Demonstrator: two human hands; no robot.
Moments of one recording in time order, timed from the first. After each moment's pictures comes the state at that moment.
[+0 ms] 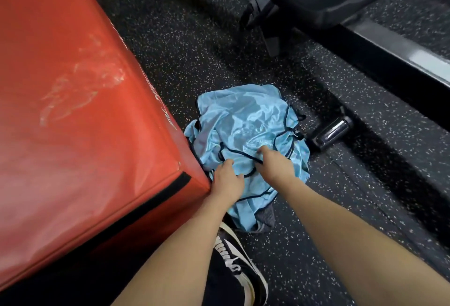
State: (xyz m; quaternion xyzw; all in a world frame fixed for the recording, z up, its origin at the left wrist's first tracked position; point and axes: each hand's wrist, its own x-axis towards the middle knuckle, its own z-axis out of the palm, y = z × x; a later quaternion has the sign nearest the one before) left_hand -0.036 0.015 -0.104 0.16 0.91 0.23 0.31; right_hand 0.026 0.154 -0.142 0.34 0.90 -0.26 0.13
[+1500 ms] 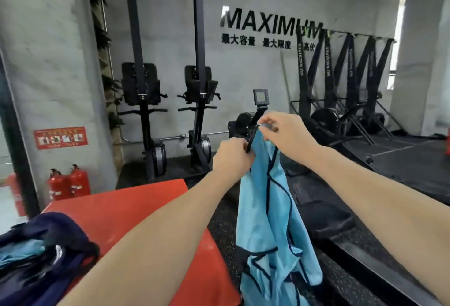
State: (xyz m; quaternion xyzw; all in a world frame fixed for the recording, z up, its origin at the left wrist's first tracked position) left_hand -0.035 -0.057 0.472 0.35 0.85 0.35 -0.18; right_hand 0.053 0.080 0.512 -0.01 0.89 -0.19 -0.42
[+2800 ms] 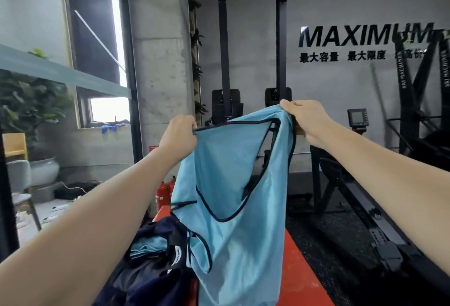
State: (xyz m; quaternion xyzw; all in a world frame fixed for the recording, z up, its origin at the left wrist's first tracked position) left_hand -0.148 -0.420 0.593 0.18 0.88 0.21 -0.39; right_hand -0.074 -0.126 0.616 -0.06 0.72 -0.61 -0.31
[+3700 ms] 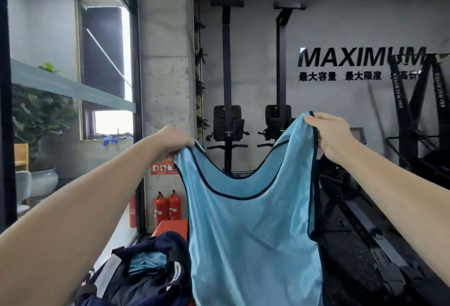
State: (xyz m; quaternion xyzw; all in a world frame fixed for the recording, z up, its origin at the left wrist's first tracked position) left_hand -0.113 -0.451 0.638 0.12 0.88 0.43 -0.13; right_hand -0.052 -0.093 0.625 -0.02 0.62 -0.69 -0.37
